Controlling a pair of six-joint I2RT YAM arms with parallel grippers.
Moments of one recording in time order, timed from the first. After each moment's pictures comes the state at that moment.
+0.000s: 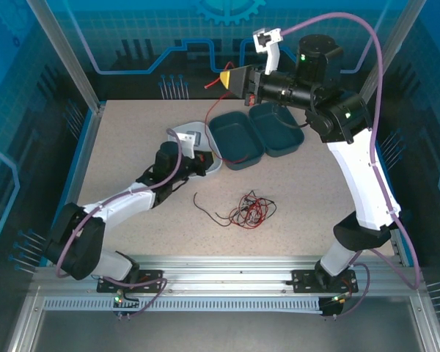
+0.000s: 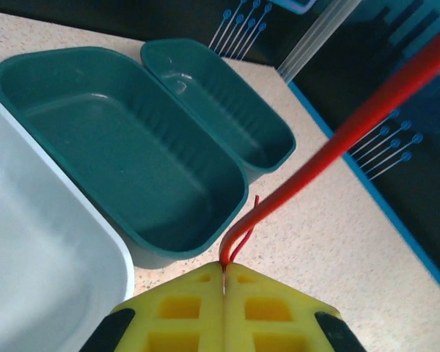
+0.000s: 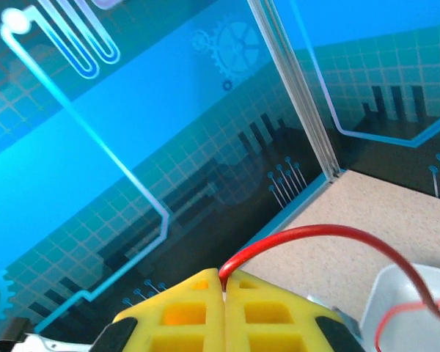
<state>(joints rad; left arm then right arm) -0.43 1.40 0.78 0.31 0.28 -0.50 0.58 1.67 2.38 -0.85 -0.47 0.43</state>
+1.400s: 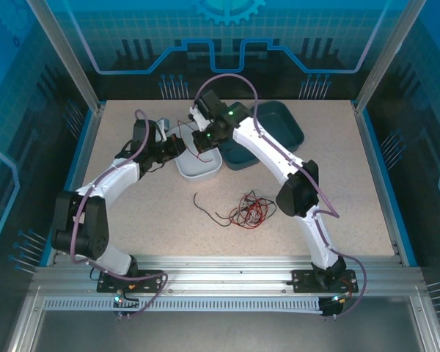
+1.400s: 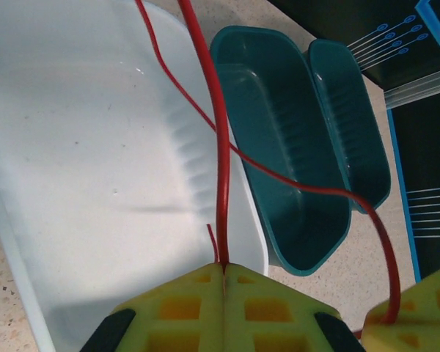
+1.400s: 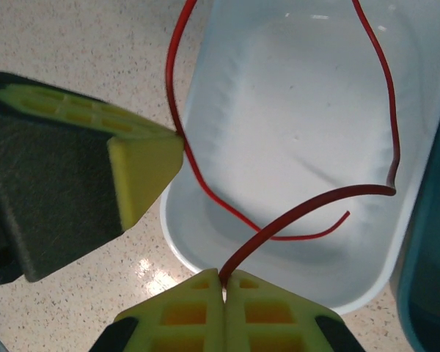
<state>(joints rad) -0.14 1.55 1.01 -0.11 0.41 -0.63 0.71 2.30 2.41 -1.15 -0.16 0.20</state>
